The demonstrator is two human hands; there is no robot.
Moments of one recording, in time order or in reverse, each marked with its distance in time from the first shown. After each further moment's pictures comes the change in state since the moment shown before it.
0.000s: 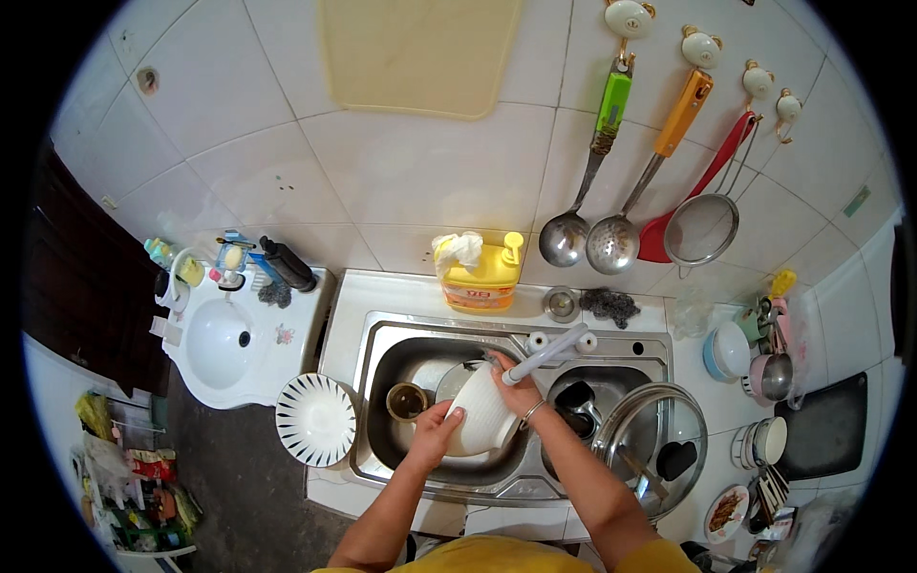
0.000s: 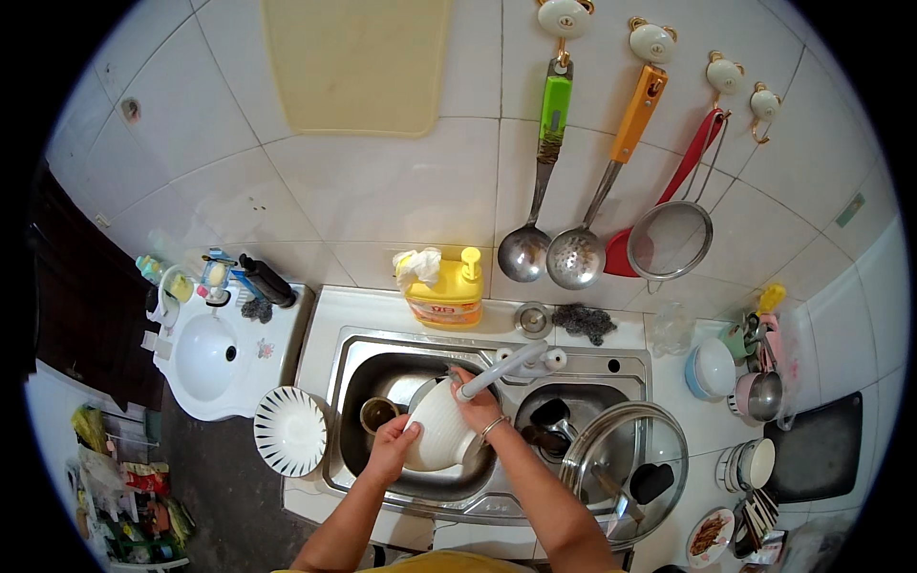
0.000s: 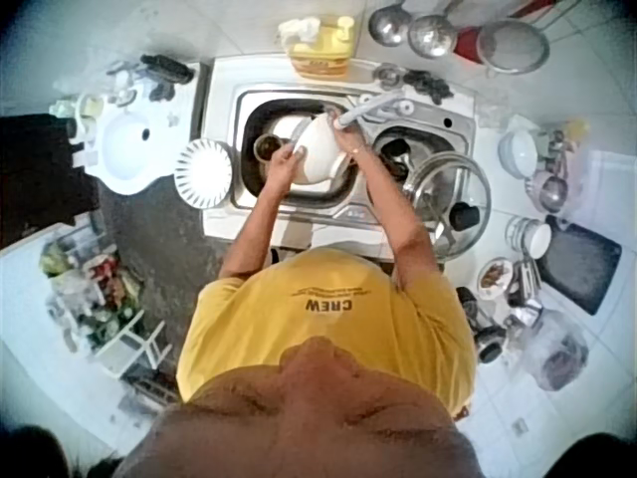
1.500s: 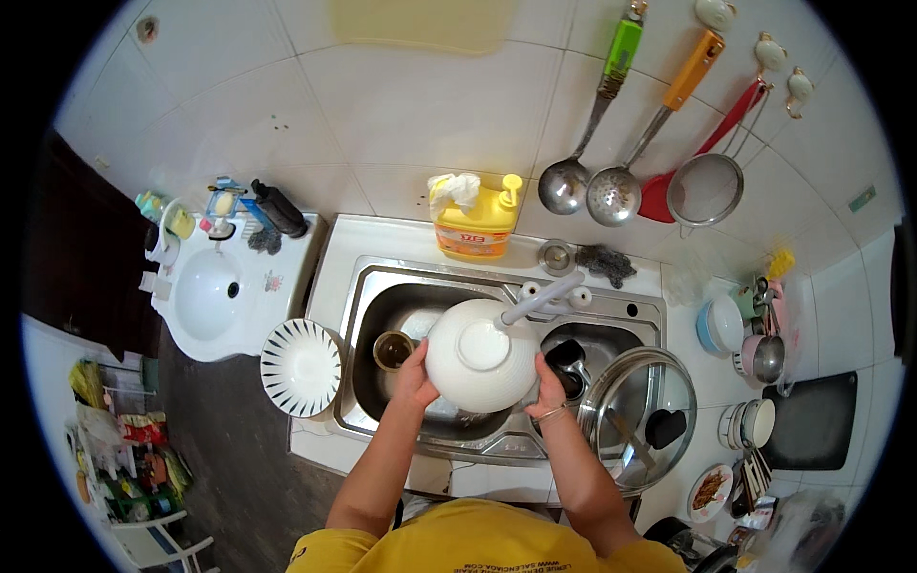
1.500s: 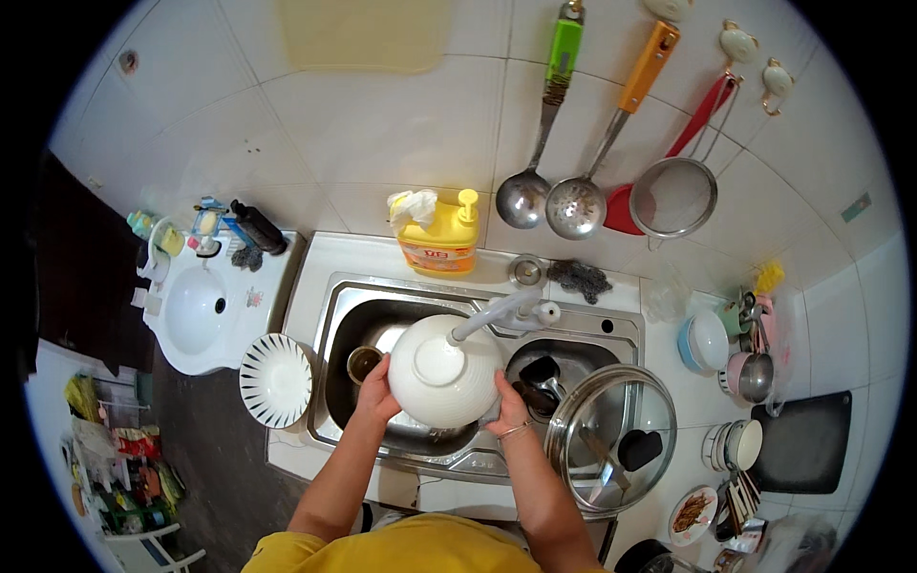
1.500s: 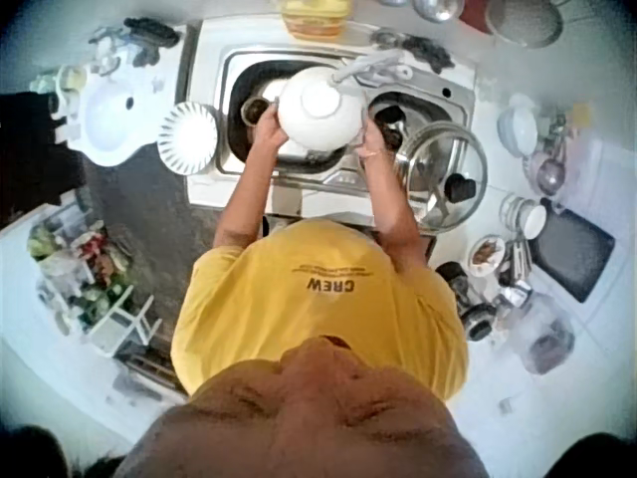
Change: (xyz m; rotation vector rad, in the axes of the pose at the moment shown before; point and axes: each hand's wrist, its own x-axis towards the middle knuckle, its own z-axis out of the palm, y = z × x) left_hand 0.032 -0.050 -0.023 -0.943 0.002 -0.259; right_hand -0.092 0.036 -0.021 1.378 0.058 0.556
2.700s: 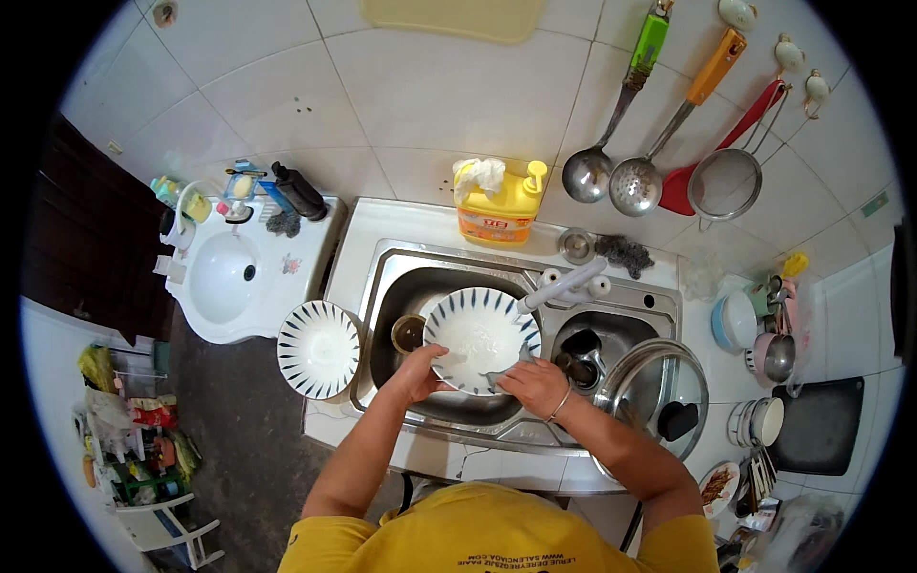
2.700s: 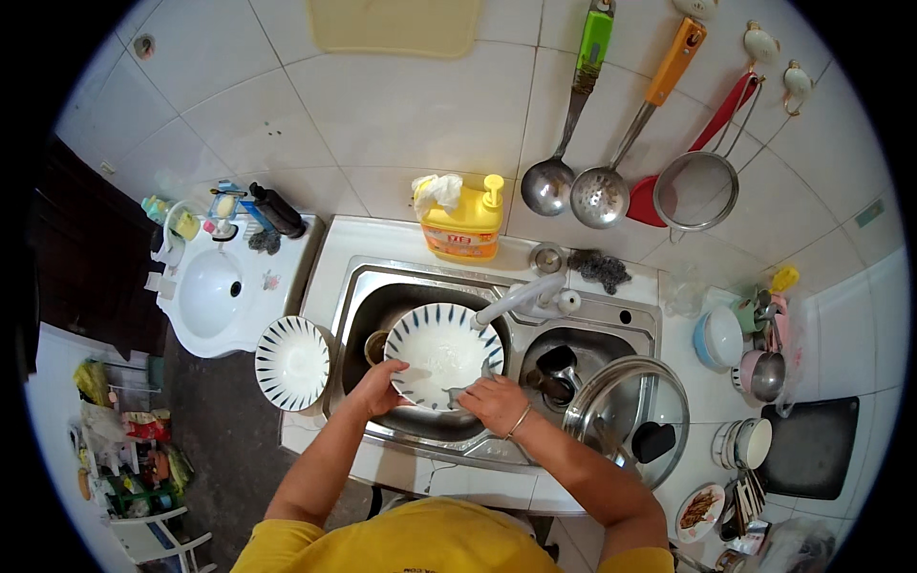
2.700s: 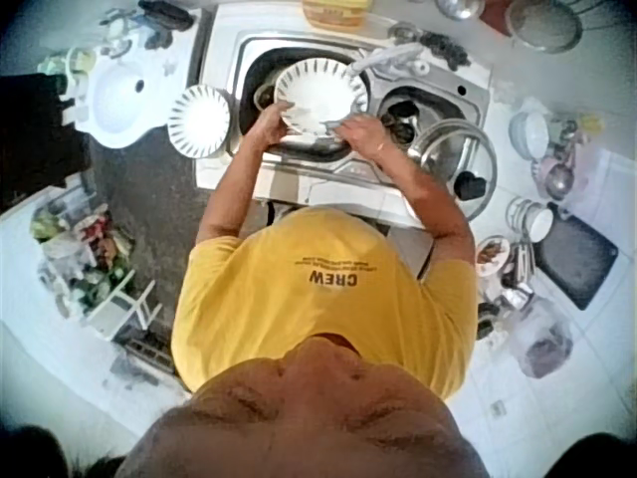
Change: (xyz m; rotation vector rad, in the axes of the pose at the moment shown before) left_hand -0.046 0.036 0.018 0.645 0.279 -0.251; right_hand -0.031 -0.003 0.043 -2.258 -0.612 -1.066
